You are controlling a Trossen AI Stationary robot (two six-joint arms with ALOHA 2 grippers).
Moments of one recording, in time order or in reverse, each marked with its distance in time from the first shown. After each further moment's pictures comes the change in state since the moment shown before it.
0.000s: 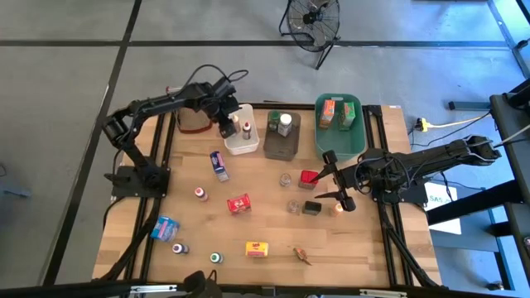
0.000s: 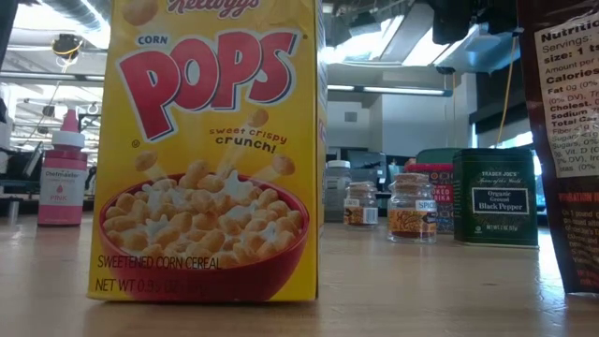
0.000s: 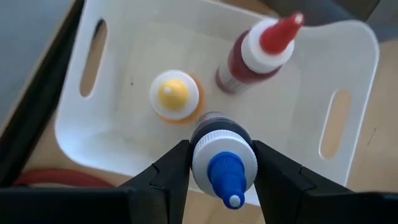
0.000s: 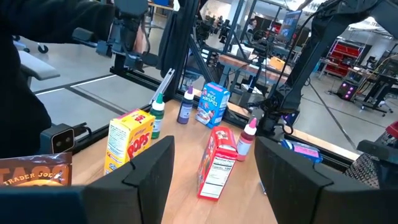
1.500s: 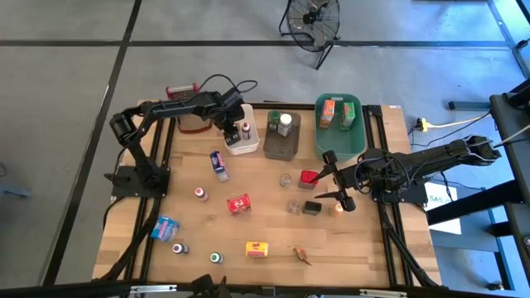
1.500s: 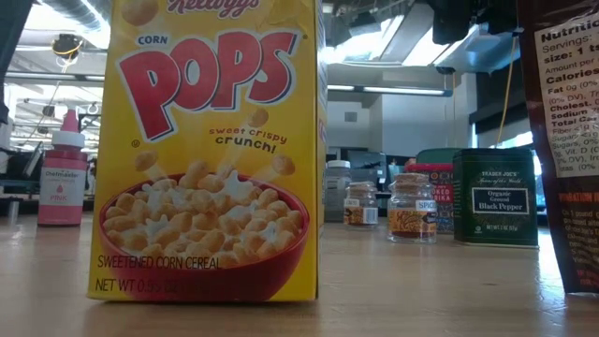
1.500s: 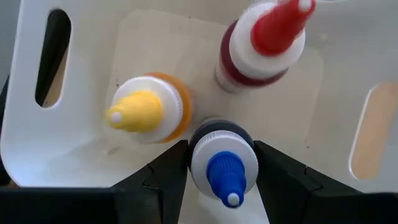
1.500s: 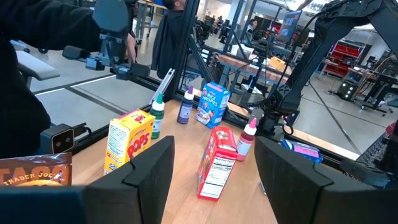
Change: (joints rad) left arm -0.084 0.078 -0.038 0.084 -0.112 -0.016; right arm 0.000 0.000 0.000 0.000 0.000 0.001
